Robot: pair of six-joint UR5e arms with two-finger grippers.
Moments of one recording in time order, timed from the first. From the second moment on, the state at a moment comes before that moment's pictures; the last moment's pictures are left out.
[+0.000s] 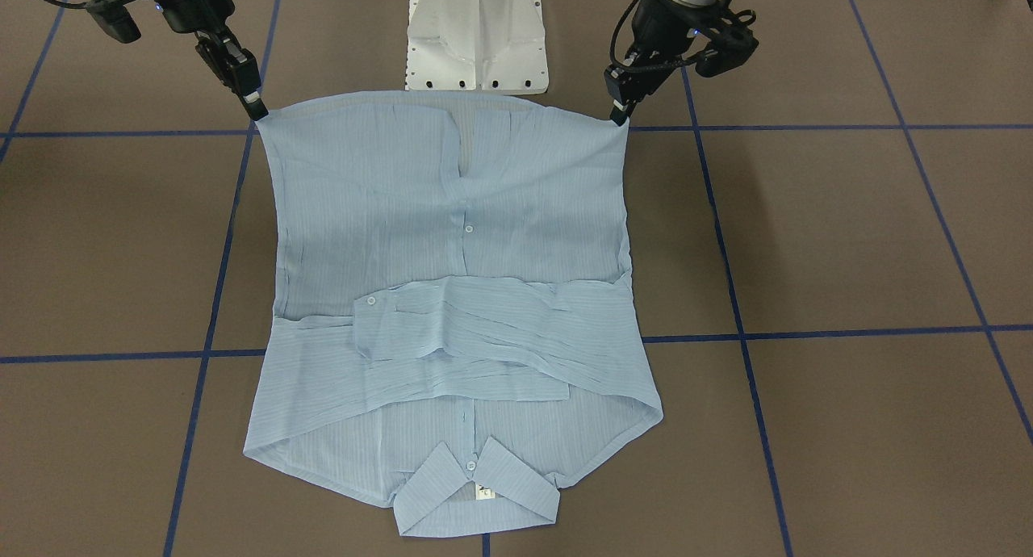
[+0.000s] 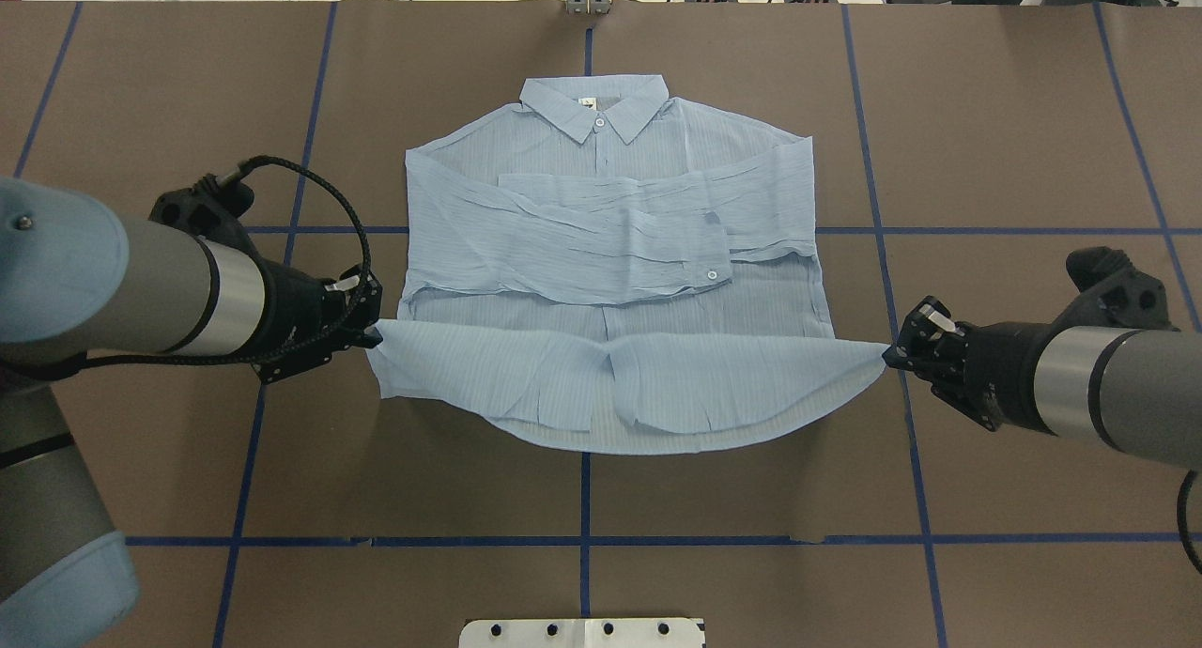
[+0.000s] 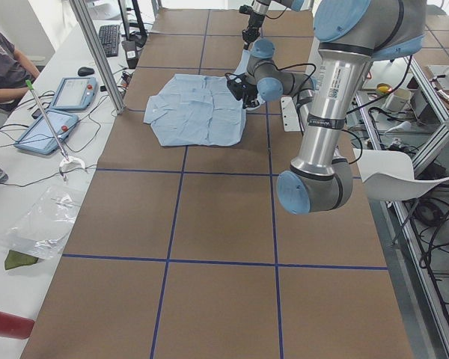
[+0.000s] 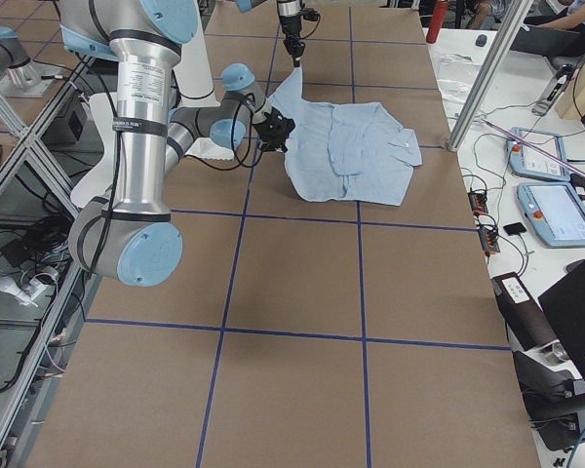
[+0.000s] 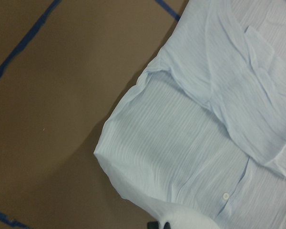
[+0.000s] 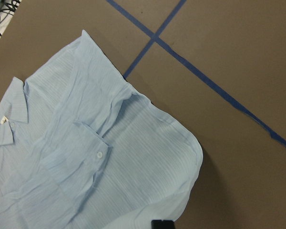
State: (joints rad) left arm -0.60 -1.90 -2.22 -1.61 -1.86 -1.87; right arm 0.49 -1.66 2.39 -1.25 1.58 2.11
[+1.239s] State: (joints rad) left arm -0.80 -2.13 -1.59 -1.98 -1.86 -1.71; right arm 0.76 -1.21 1.87 -1.35 1.61 1.91
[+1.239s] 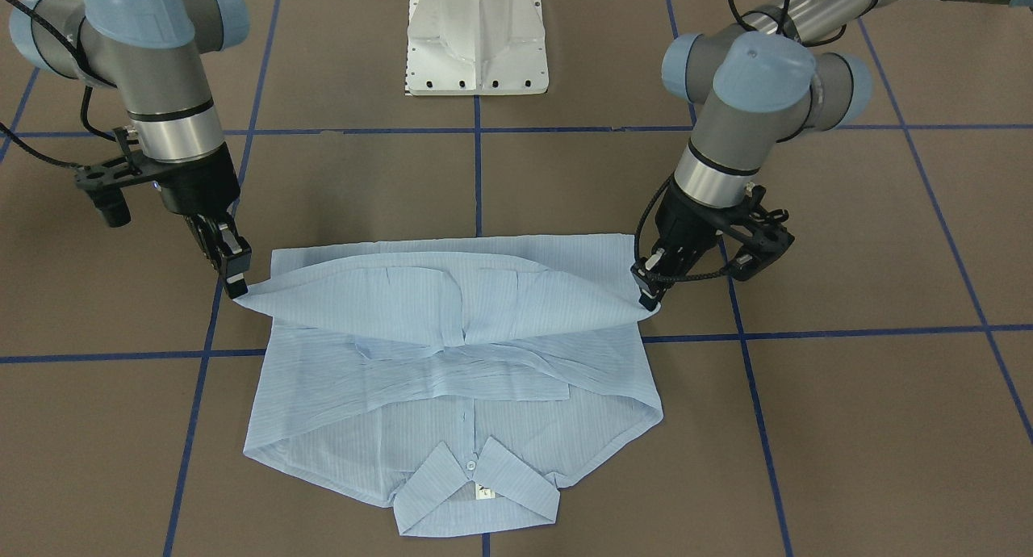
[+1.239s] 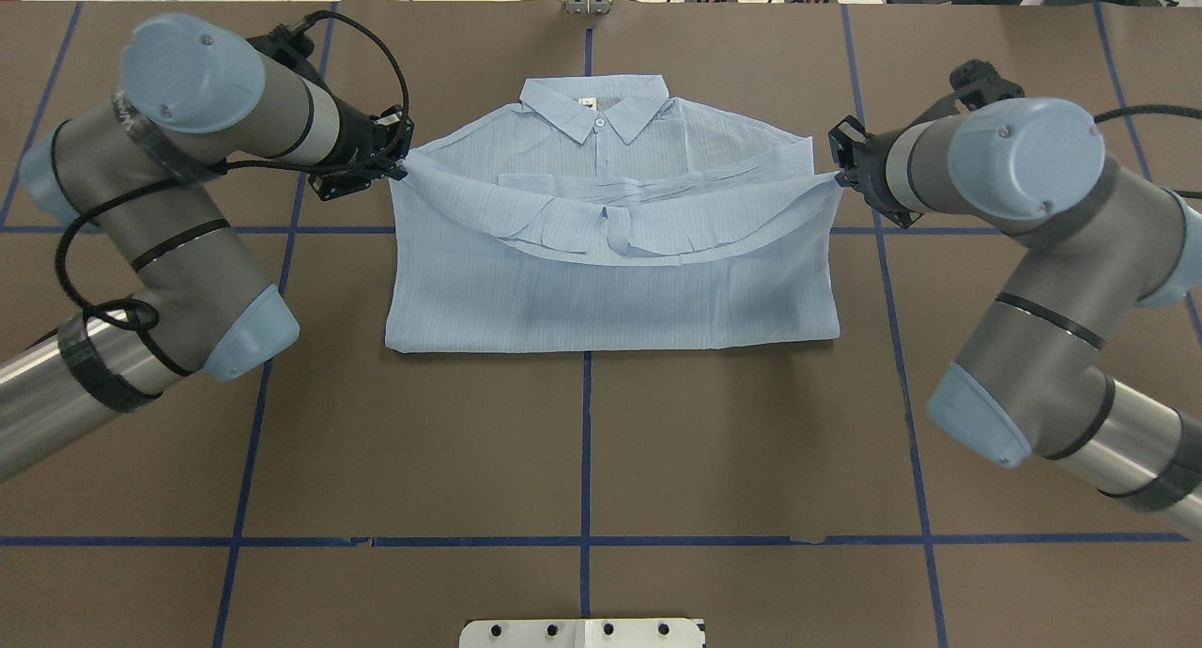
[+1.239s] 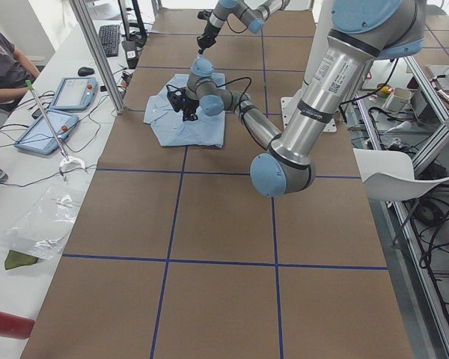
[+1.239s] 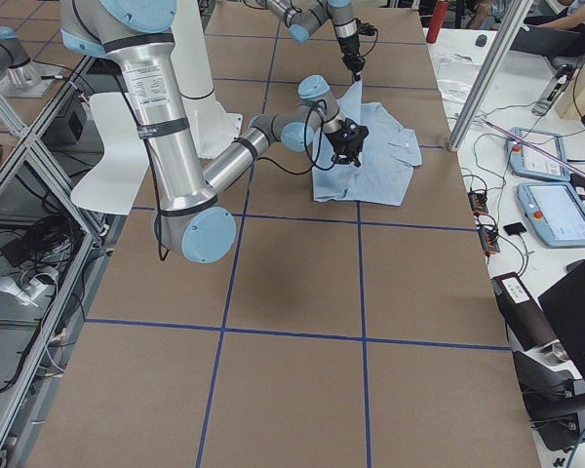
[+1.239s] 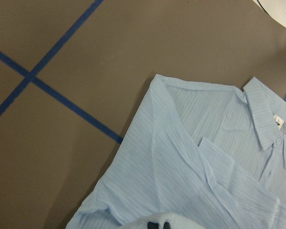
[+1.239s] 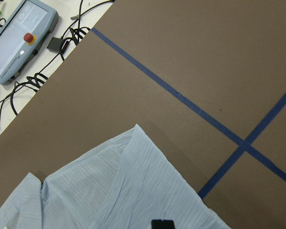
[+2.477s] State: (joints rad) left arm -0.85 -2.35 -1.08 -2.25 -1.81 -1.61; right arm 0.82 -0.98 1.46 -1.35 1.62 1.72
